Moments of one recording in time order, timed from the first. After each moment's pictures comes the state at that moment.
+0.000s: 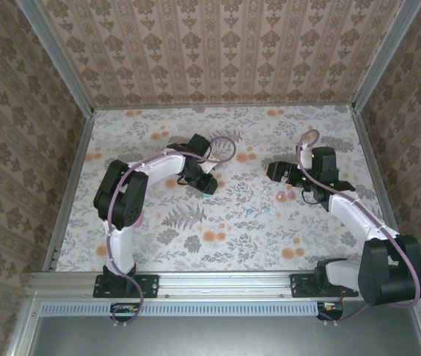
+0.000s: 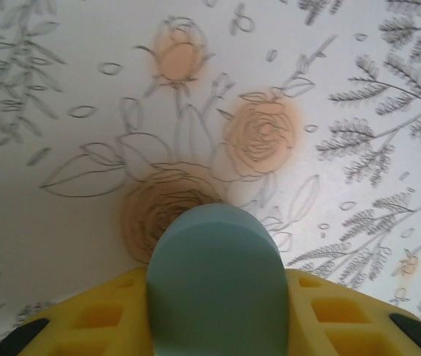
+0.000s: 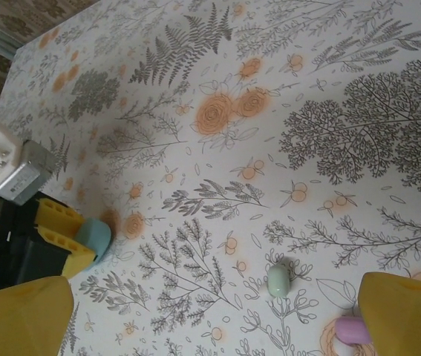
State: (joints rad) left arm -0.61 1.98 1.39 -0.71 0.28 0.01; right arm 0.07 1.22 0.68 -0.14 -0.41 0.37
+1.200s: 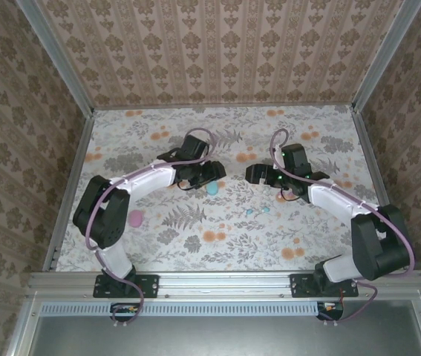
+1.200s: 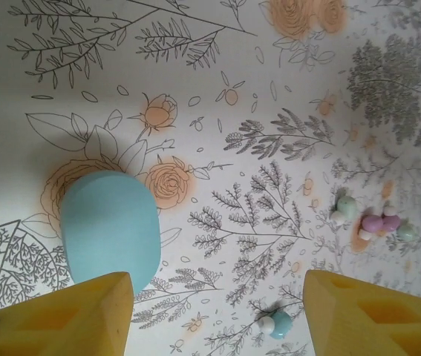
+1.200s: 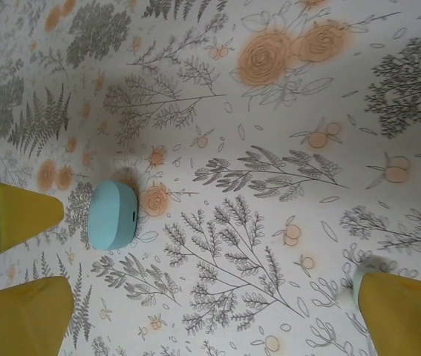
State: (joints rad) left arm -0.65 1.74 1.16 -0.37 0.29 -0.85; right arm 0.29 1.43 0.80 -0.14 -0.31 0.44
